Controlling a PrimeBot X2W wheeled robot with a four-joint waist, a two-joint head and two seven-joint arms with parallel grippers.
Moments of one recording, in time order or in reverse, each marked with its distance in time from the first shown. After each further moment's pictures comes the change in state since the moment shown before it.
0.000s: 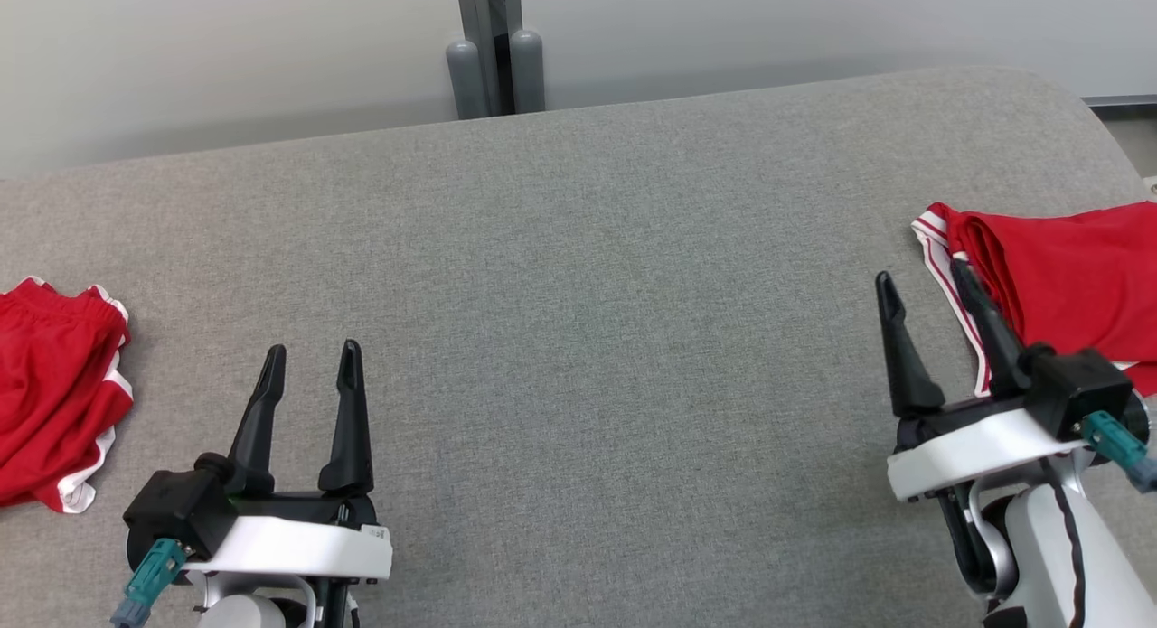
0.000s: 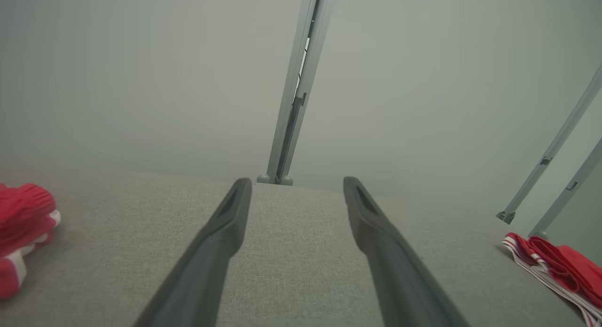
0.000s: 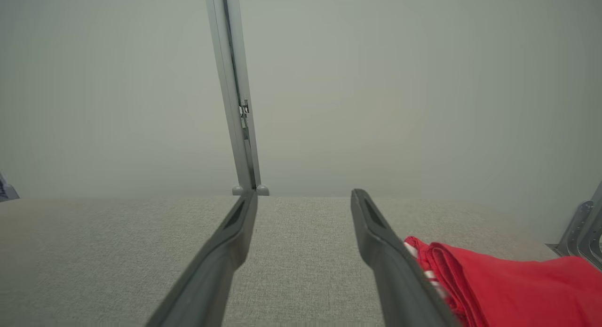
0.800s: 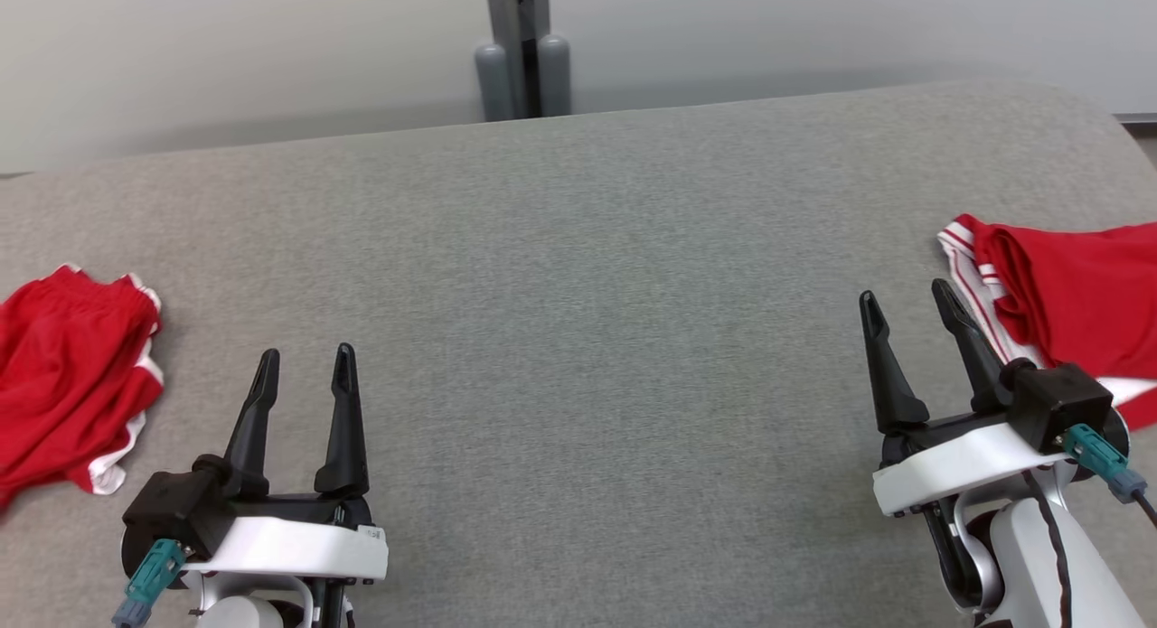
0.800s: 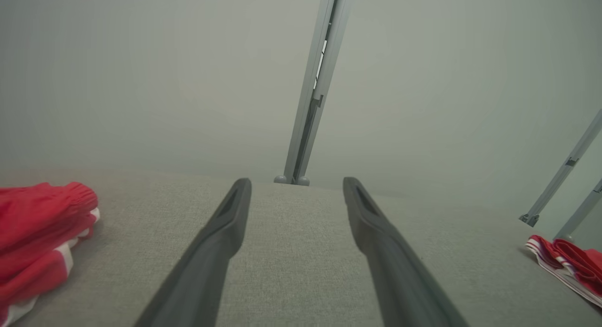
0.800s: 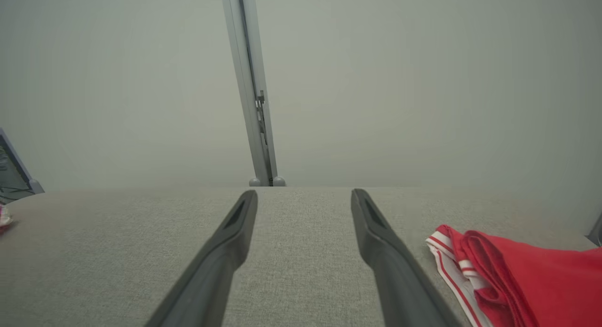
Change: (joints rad) left arm 0.003 0.000 0.010 0.016 0.015 0.011 0.000; right arm 0.025 0.019 0.018 0.014 0.014 0.000 0.000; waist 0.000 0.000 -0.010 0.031
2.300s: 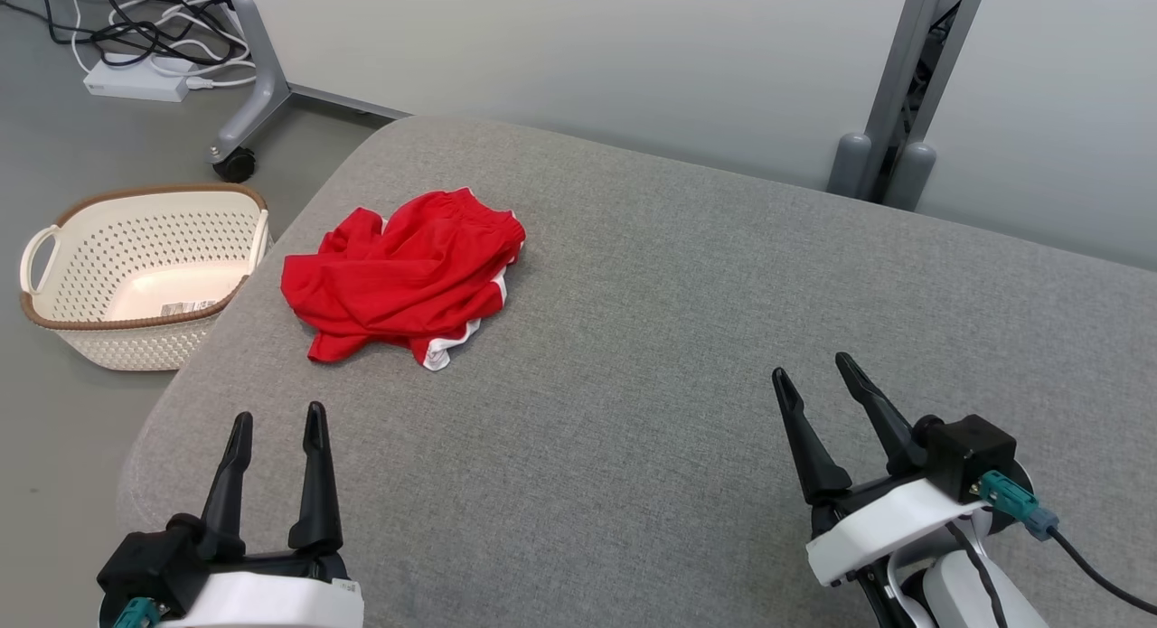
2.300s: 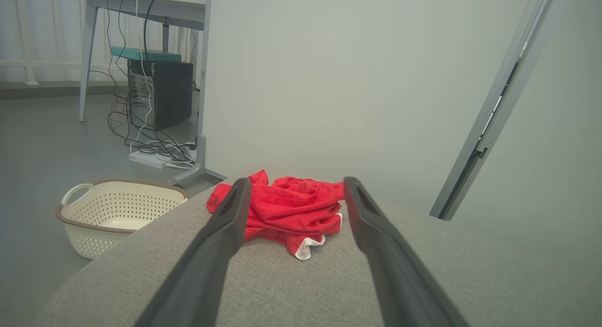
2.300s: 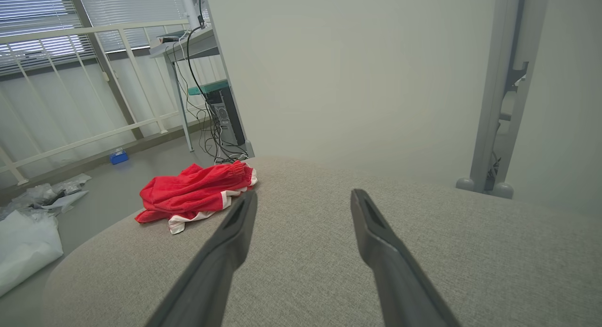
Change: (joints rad) left arm 0.104 0.000 0.049 -0.014 -0.017 -0.003 0.000; right arm 0.049 0.009 0.170 0.053 0.104 0.000 0.000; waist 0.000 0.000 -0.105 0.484
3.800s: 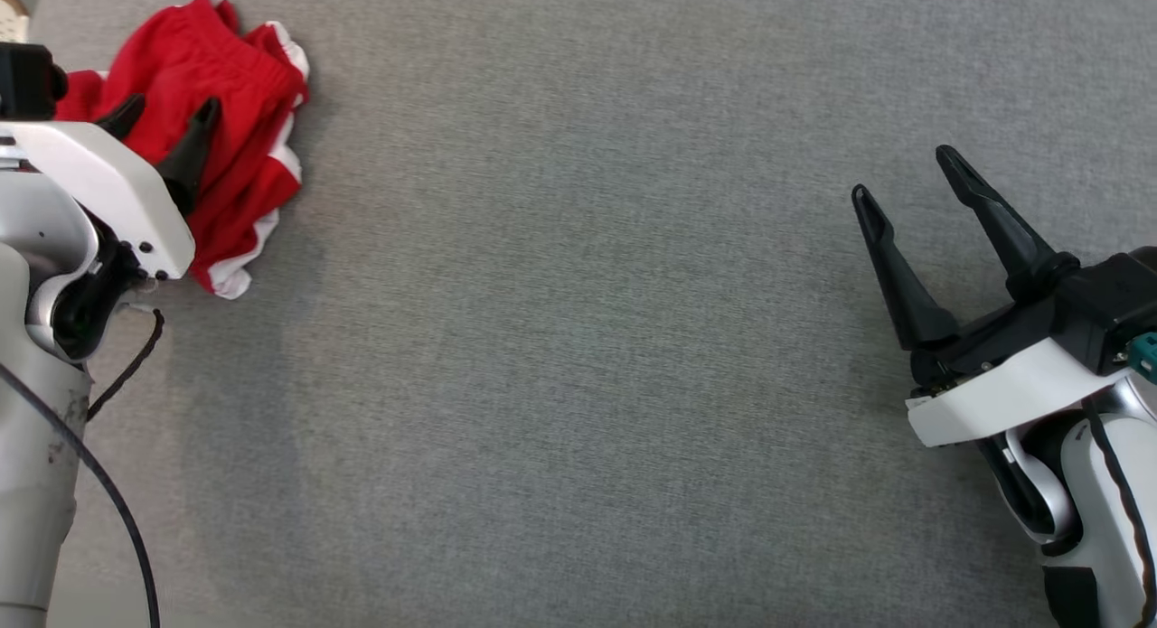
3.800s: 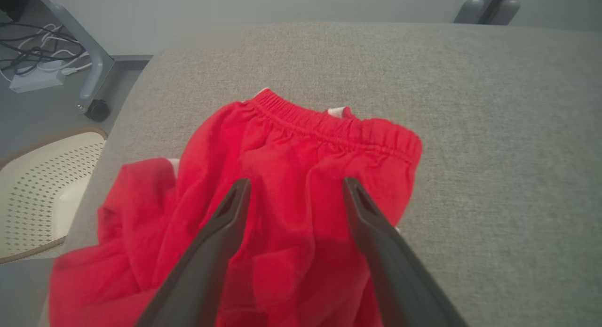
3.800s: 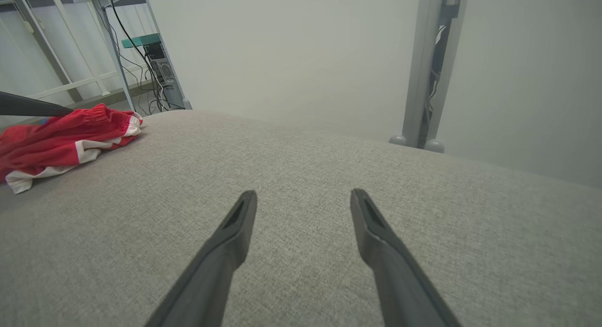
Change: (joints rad) left arm -0.831 0.355 -0.205 0.476 -0.235 -0.113 0.597; right arm -0.148 -0.205 -0.036 -0.389 -0.067 0.000 0.197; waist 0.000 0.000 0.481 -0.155
